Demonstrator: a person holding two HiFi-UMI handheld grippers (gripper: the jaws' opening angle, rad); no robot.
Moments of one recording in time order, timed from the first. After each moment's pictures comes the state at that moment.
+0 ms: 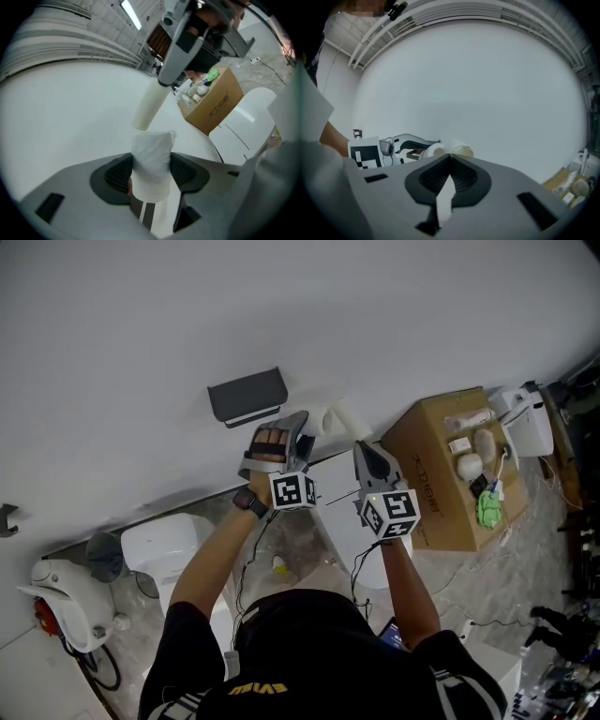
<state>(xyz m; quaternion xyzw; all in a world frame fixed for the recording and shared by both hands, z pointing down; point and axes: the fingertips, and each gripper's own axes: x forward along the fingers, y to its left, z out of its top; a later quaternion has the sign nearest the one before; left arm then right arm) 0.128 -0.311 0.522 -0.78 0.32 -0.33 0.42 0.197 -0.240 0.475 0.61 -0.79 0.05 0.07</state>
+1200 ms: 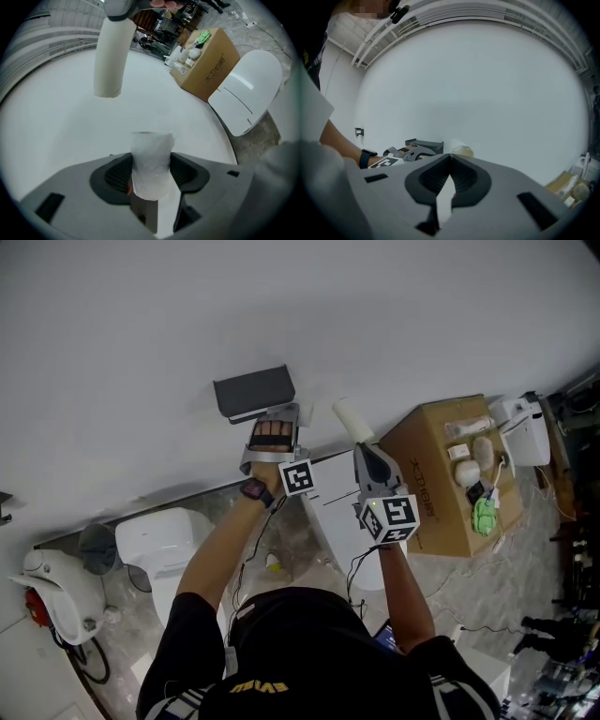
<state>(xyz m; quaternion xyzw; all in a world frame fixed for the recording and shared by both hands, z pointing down) 0.114 -0.348 0.584 -0.73 0.32 -0.45 0.41 0.183 -0.240 0.468 0.60 -0.79 0.04 0.08</state>
